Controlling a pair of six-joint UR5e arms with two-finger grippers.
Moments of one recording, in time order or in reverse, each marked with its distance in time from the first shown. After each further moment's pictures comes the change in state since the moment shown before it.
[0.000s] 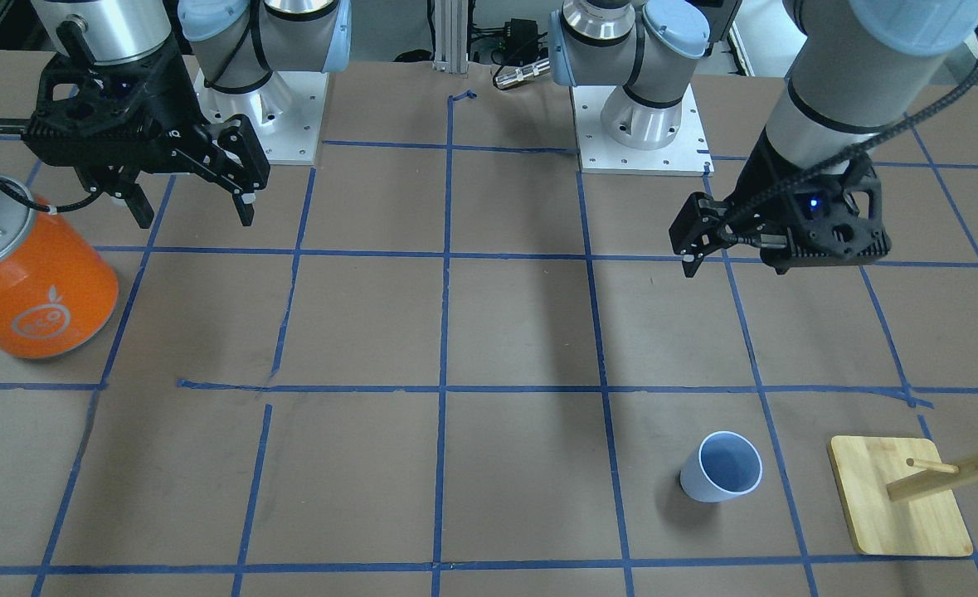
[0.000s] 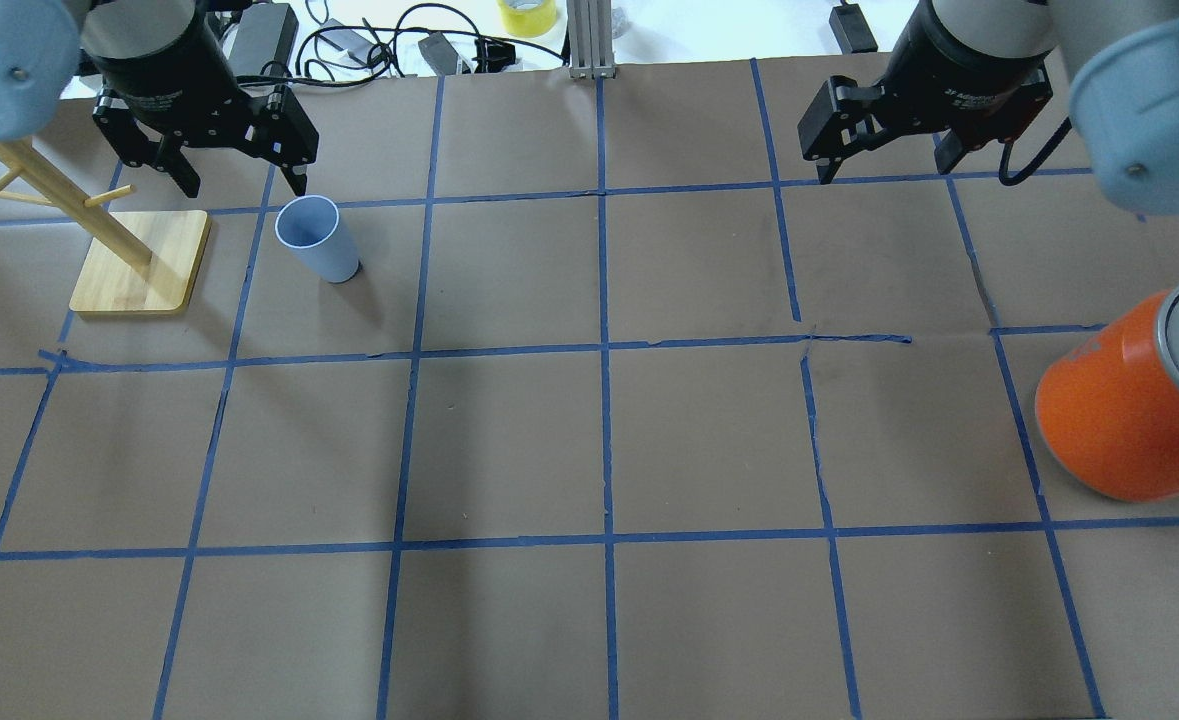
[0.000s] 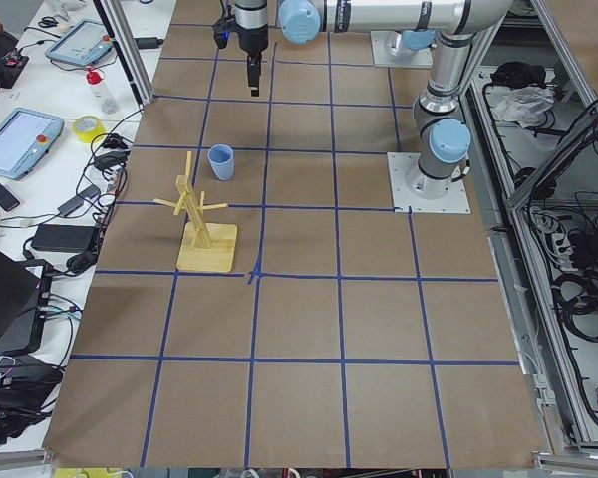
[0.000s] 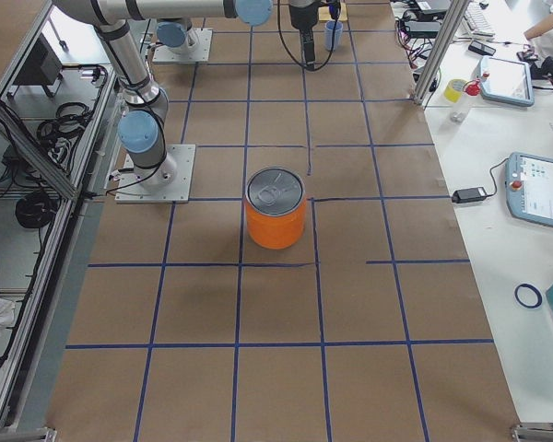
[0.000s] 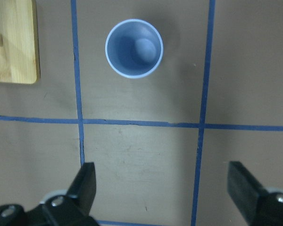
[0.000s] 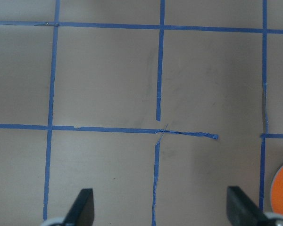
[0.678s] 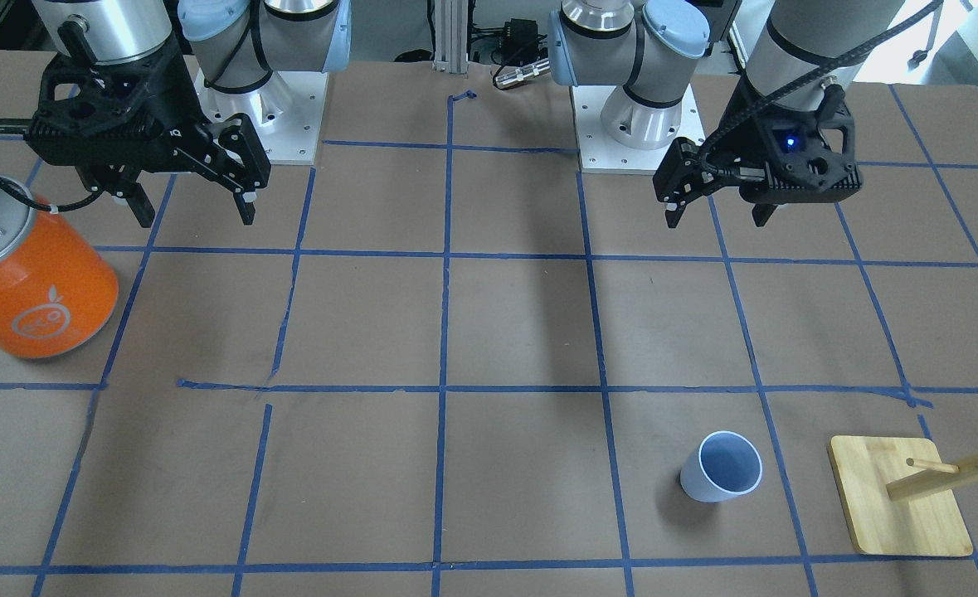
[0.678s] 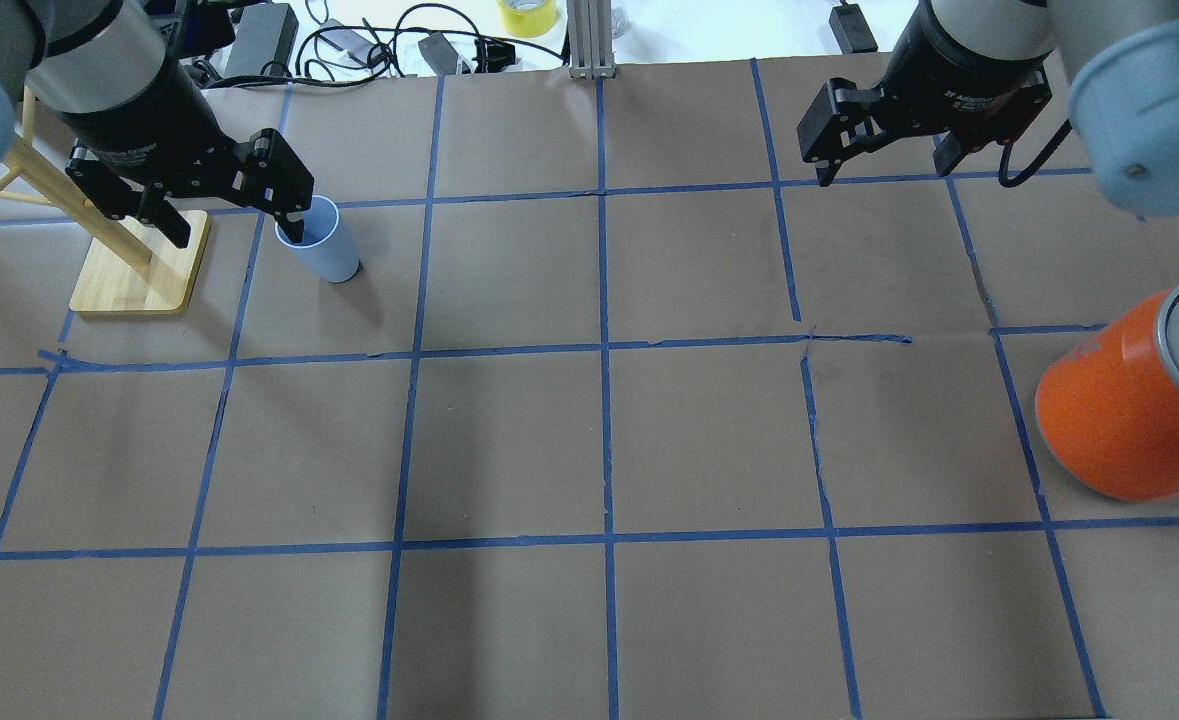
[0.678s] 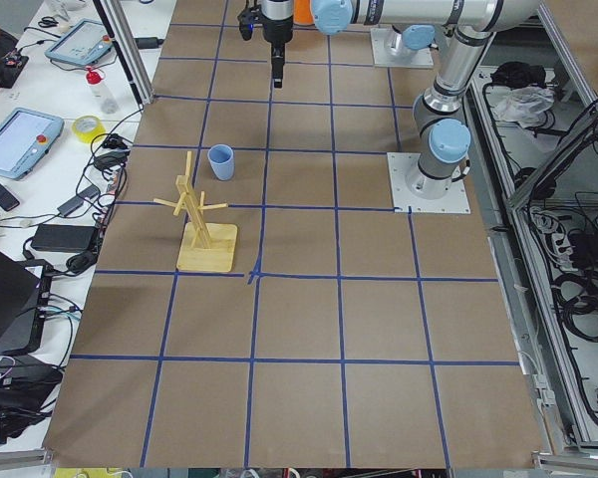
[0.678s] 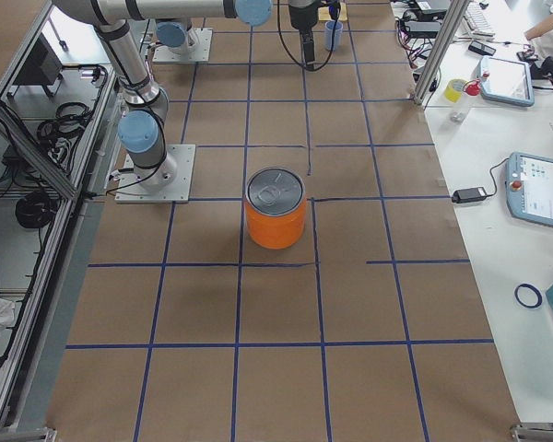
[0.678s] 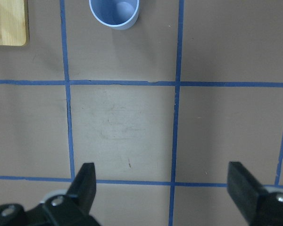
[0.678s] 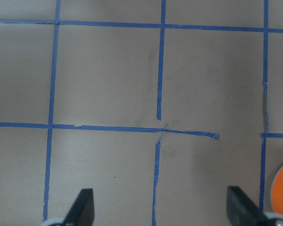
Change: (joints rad) left arm -0.002 0.114 -0.110 -0.016 -0.024 -0.006; right arm 0.000 -0.001 0.001 0.003 0.003 -0.004
